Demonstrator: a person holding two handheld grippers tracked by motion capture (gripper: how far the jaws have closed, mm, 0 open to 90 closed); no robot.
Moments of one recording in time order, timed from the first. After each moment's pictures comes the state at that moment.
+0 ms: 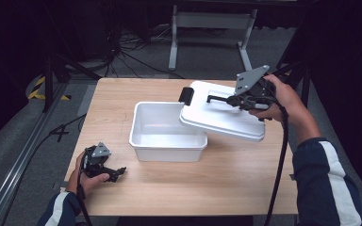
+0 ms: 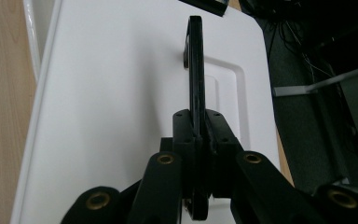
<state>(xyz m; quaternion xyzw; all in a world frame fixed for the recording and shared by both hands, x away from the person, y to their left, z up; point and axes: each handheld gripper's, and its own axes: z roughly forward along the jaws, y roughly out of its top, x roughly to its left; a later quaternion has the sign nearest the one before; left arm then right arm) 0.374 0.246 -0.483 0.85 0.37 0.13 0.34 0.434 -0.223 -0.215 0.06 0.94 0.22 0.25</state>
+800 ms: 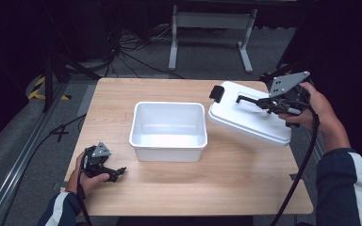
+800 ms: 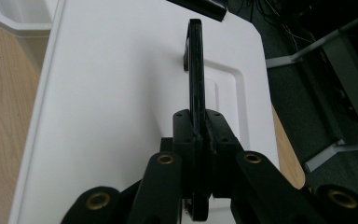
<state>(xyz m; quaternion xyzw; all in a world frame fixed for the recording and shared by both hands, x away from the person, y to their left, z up) 0.374 0.246 -0.483 0.85 0.37 0.13 0.34 0.427 -0.305 -0.228 0.14 0.93 0.23 0.26</state>
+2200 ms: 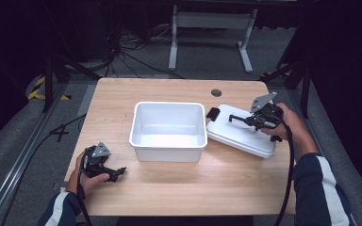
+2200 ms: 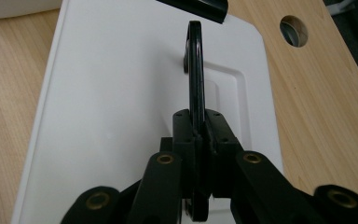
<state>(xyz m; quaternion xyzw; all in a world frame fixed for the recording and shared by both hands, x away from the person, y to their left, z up) 0.374 0.246 -0.483 0.85 0.37 0.13 0.34 0.472 -0.307 -0.341 0.19 0.94 0.20 0.20</state>
